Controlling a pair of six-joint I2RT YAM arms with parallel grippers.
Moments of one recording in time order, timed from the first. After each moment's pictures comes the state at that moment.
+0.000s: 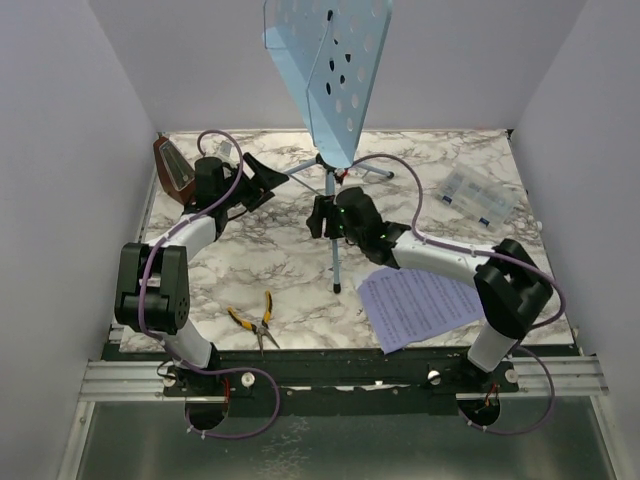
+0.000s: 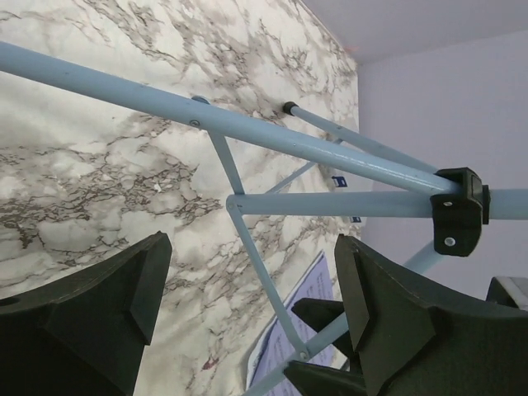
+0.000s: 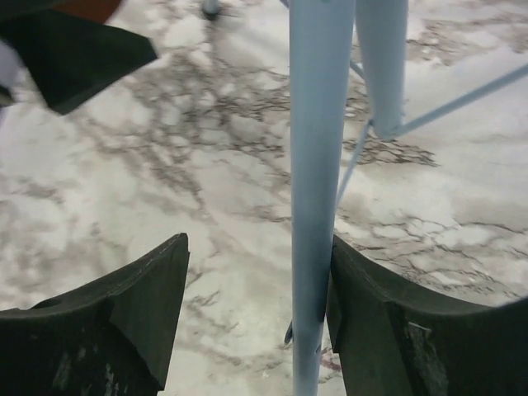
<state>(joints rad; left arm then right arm) -0.08 1.64 0.96 0.33 0.56 -0.92 0.77 1.67 1.08 0.18 0.11 0.49</state>
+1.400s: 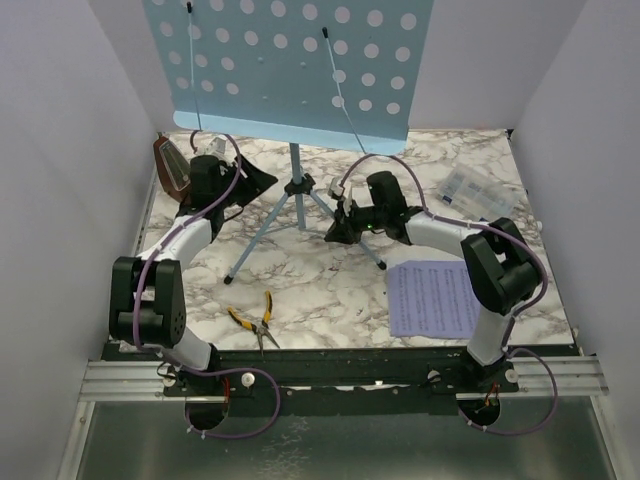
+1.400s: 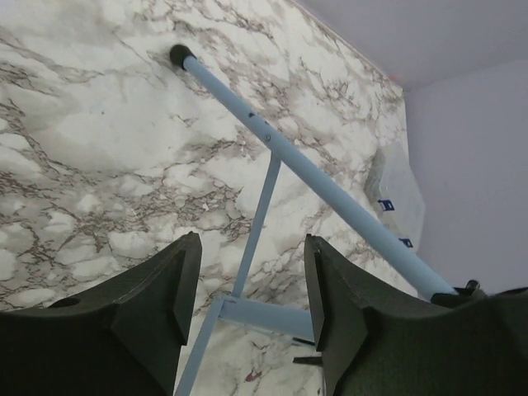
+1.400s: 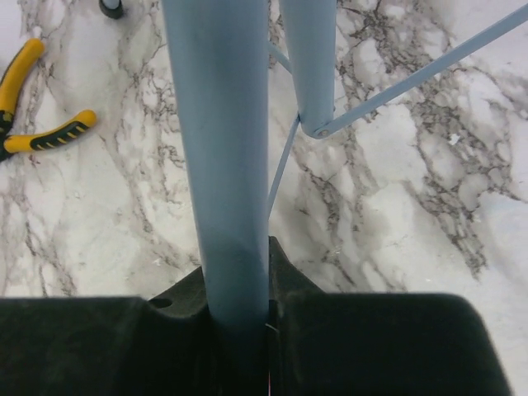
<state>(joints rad) -0.07 1.52 0.96 0.21 0.40 -0.76 0.55 1.83 1.08 0.15 -0.73 -0.28</state>
